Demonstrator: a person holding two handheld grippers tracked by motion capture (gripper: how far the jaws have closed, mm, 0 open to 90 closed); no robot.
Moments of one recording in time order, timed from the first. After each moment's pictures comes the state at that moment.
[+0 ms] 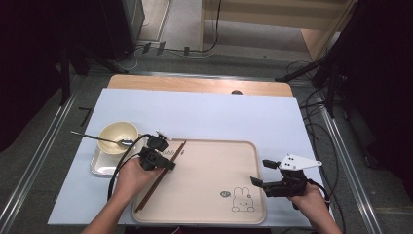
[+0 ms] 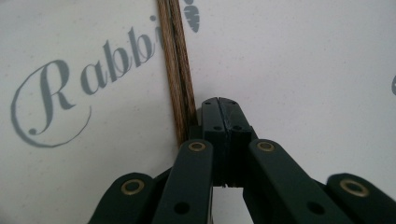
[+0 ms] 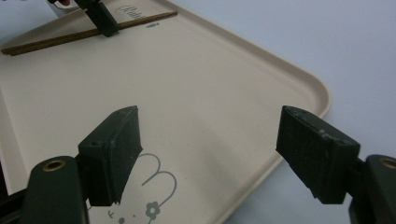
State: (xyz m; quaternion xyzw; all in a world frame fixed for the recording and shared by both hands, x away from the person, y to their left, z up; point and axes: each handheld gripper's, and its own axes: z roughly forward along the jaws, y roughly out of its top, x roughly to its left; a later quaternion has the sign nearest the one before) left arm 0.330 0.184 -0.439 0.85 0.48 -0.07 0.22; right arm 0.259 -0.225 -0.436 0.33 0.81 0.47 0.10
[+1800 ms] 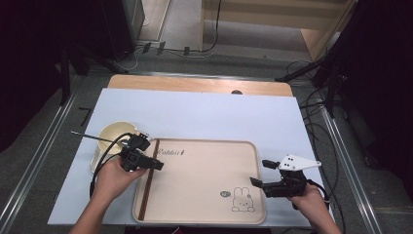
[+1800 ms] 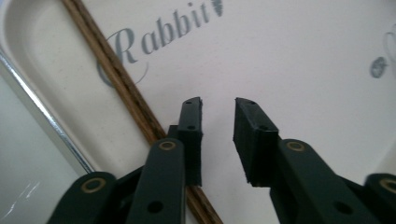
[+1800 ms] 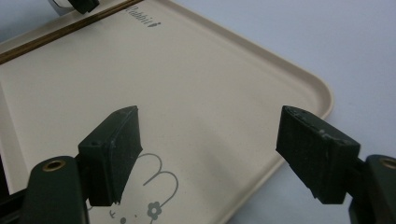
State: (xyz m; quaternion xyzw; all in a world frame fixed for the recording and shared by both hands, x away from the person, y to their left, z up) left arm 0.316 0.226 -0.414 0.84 0.48 -0.06 0.25; right arm 0.258 -0.224 -0.436 0.33 0.82 0.46 0.10
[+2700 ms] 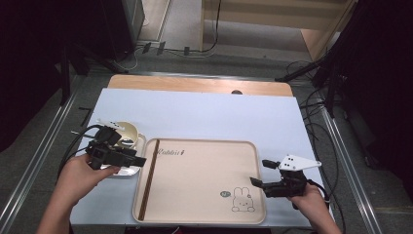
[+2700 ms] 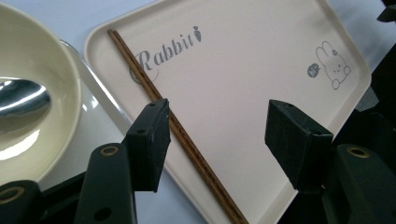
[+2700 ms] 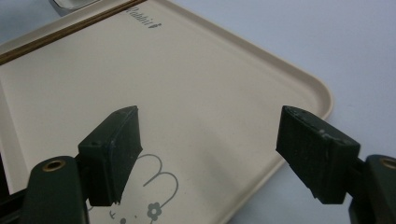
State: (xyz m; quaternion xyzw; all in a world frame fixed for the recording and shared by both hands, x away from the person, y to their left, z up) left arm 0.291 0.279 -0.347 0.83 0.46 -0.04 0.31; right arm 0.258 -0.224 -0.435 0.33 0.81 0.47 0.10
